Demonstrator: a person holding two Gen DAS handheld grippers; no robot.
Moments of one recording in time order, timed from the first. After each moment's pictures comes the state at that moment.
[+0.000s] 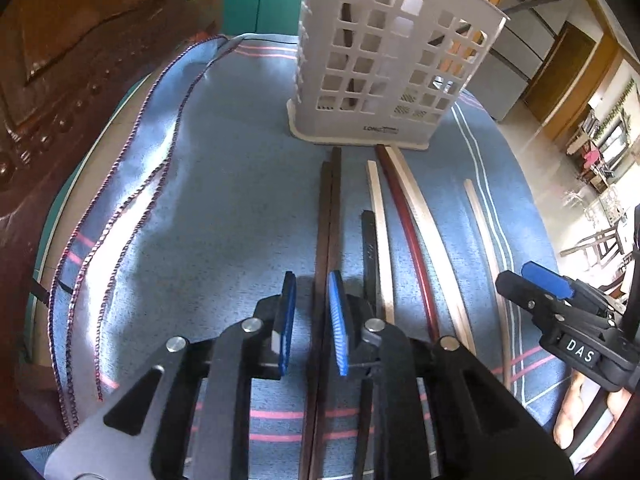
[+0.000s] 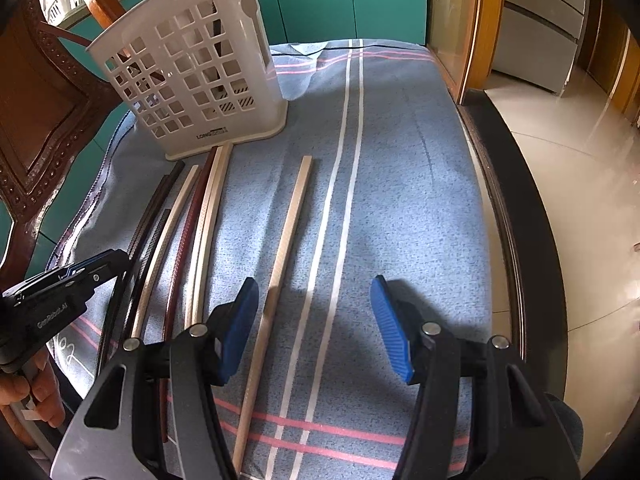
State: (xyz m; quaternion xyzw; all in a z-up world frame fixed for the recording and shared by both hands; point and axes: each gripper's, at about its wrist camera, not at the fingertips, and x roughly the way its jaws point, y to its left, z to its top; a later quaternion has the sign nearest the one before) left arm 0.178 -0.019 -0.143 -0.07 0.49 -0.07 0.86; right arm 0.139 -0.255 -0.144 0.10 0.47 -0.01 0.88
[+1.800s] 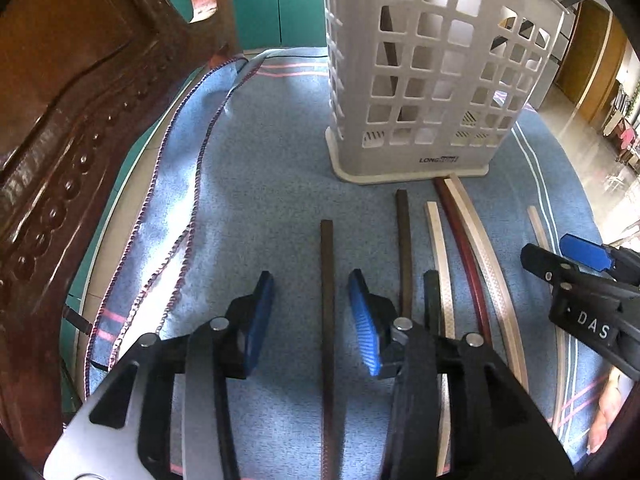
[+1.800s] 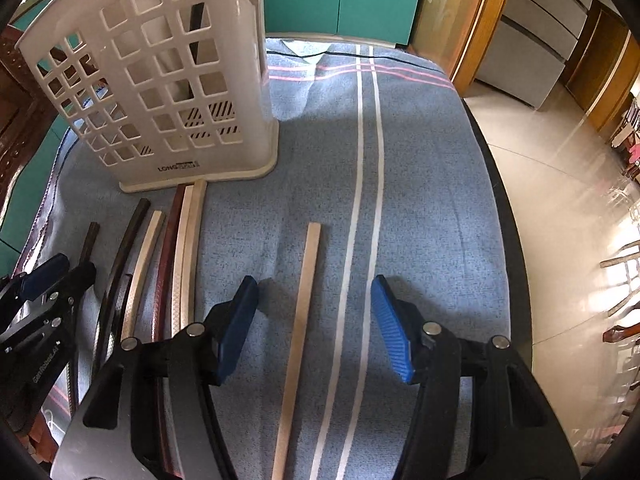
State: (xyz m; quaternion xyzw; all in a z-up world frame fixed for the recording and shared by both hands) left arm 0.233 -0.023 -0.148 0.01 0.49 -0.01 0.87; right arm 0.218 -0.233 -0.145 0.04 0.50 -0.07 0.86
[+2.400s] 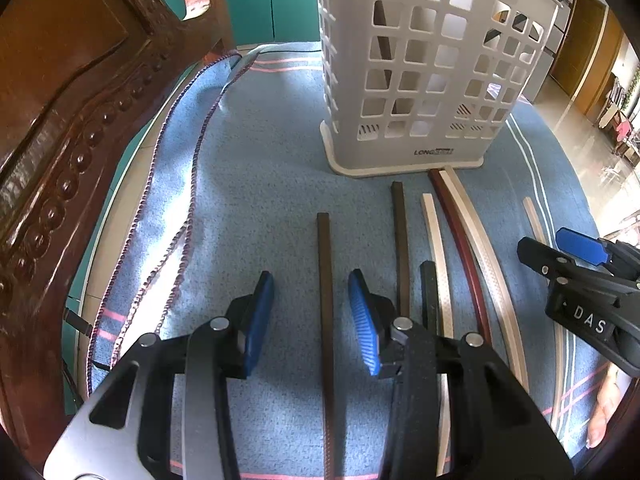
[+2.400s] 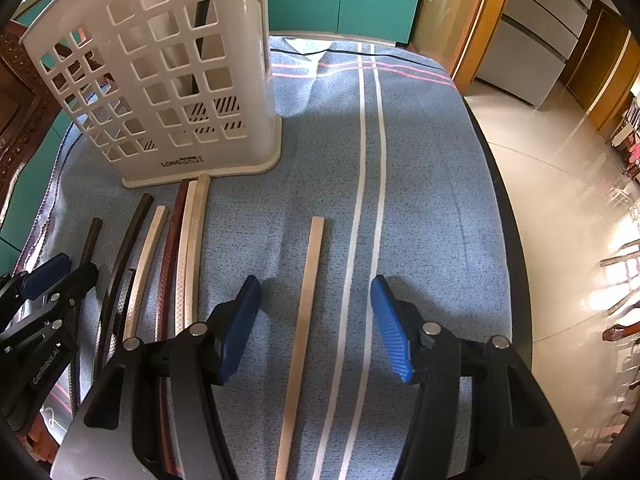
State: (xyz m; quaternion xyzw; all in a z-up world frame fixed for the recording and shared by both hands) left arm 0.227 -0.025 -0.146 0.01 0.50 -0.02 0.87; right arm 0.215 -0.229 -0.145 0.04 0.50 -0.07 0.86
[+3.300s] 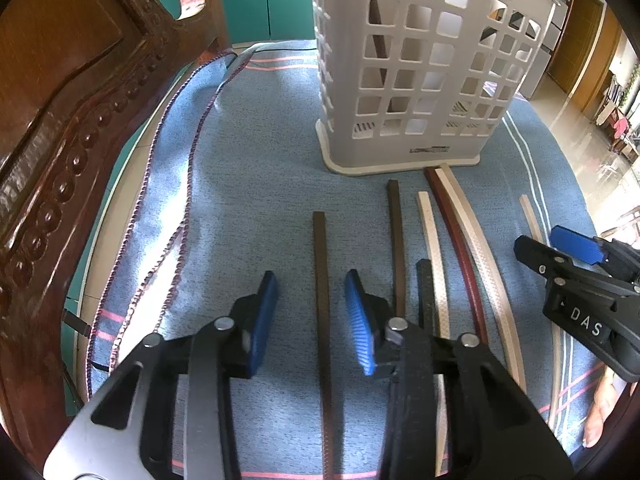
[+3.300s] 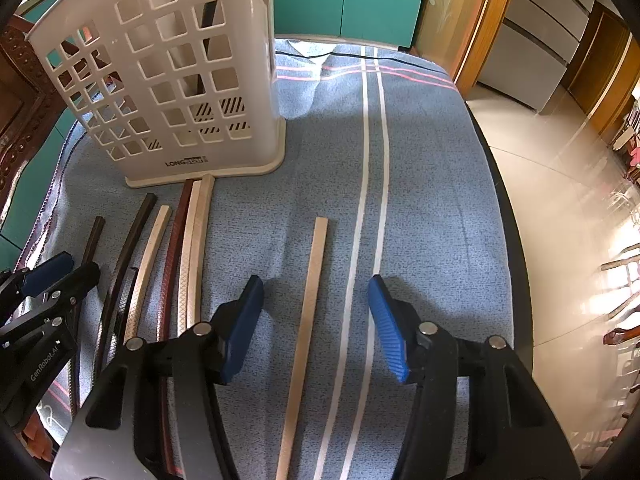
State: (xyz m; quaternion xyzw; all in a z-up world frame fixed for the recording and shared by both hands) left arm 0.227 -0.027 -0.146 0.01 0.50 -0.03 0.86; right arm 0.211 -0.224 -0.143 0.04 0.50 -0.06 0.86
